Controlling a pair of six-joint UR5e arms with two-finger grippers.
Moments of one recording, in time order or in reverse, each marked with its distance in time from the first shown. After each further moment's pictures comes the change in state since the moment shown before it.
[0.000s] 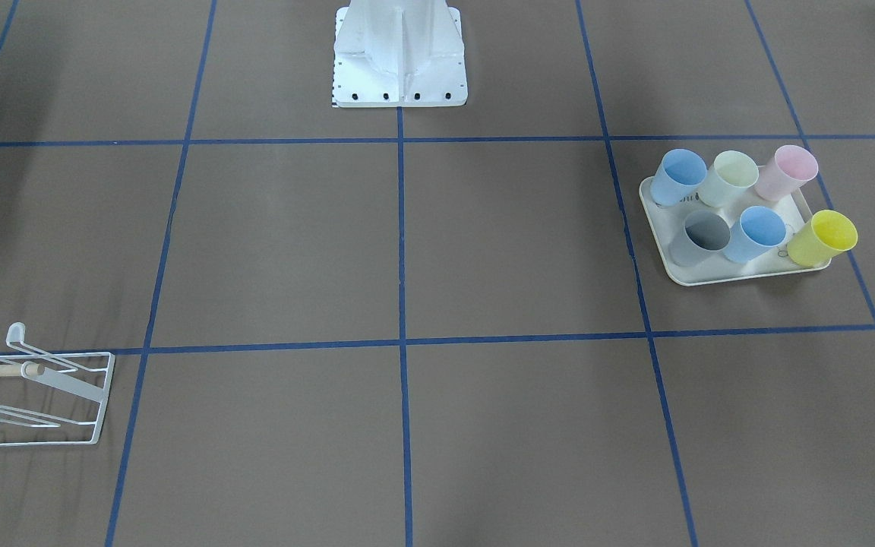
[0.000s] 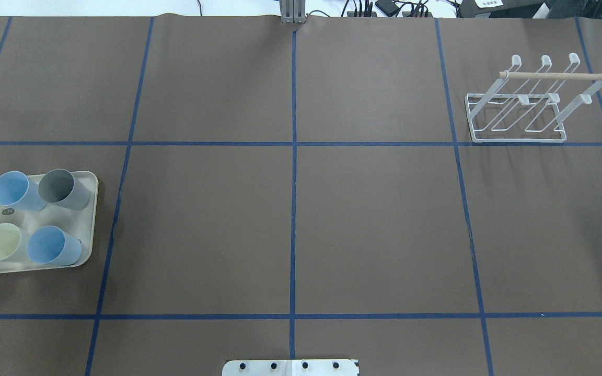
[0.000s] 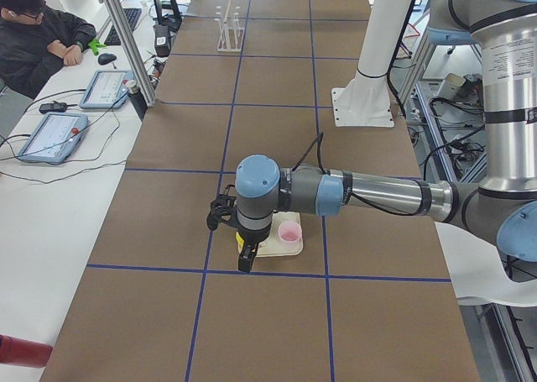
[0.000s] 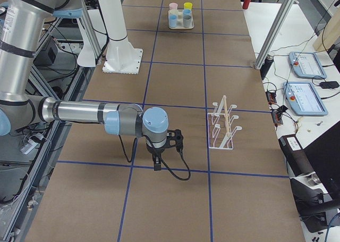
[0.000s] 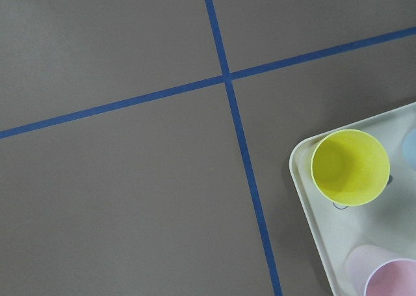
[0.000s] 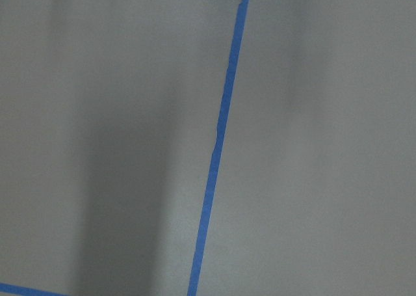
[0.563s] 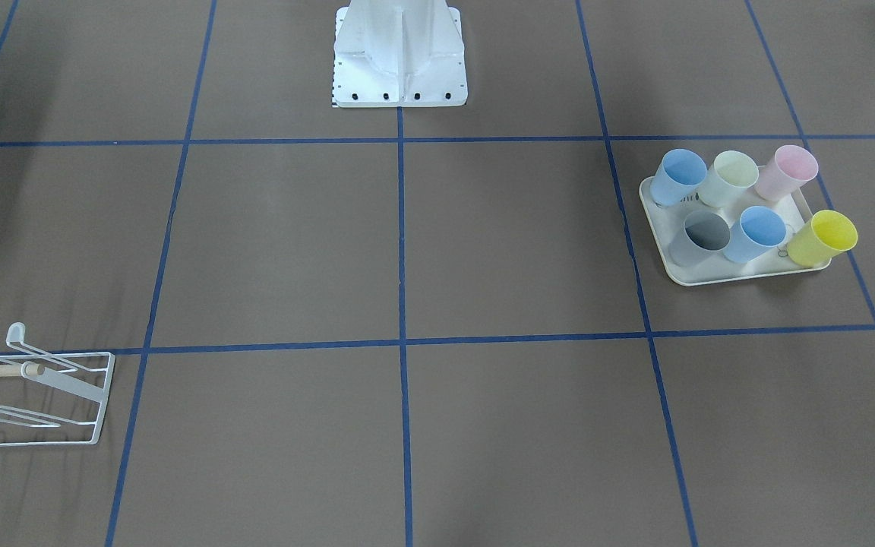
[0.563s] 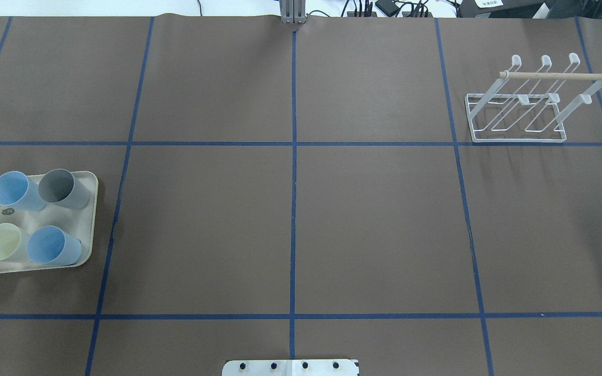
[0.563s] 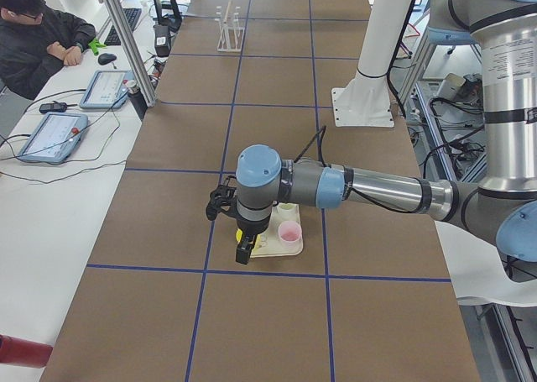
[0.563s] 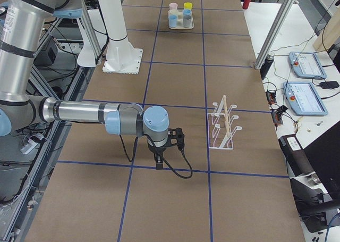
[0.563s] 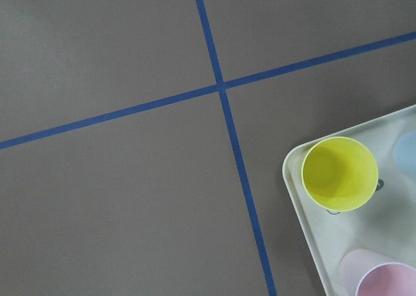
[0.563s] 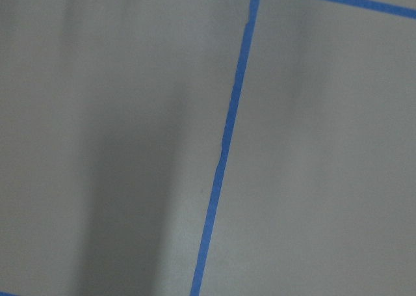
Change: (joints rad) left arm 0.001 -0.002 -0.040 0.001 0.002 -0.001; right arm 0.000 0.004 -0.002 0.071 0.005 0.001
